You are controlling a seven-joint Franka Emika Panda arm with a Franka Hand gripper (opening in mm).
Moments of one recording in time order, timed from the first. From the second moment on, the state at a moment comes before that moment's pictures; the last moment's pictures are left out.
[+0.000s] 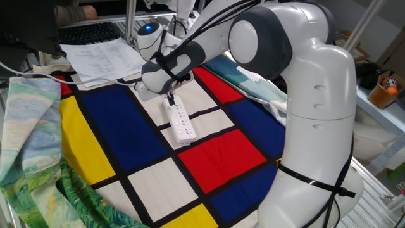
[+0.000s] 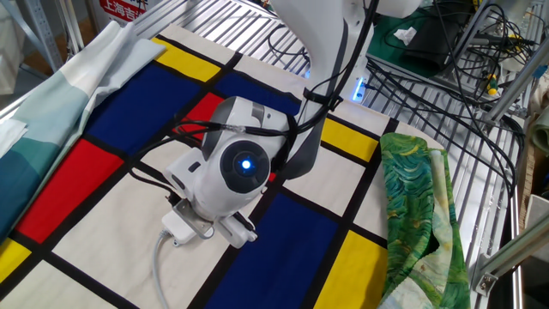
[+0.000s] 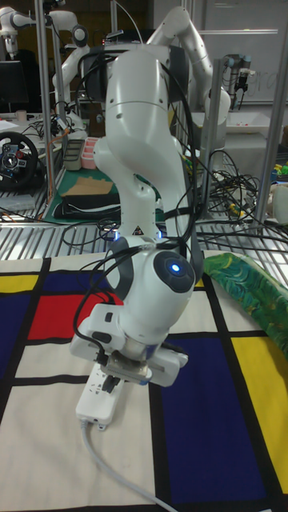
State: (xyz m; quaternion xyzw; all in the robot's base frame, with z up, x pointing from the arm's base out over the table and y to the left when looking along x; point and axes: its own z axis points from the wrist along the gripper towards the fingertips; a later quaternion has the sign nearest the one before) arm 0.592 -0.041 0.092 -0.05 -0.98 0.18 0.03
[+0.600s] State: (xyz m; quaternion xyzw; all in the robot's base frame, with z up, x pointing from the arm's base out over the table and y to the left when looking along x) arm 0.591 -0.040 0.088 -0.06 -0.98 0.18 0.03
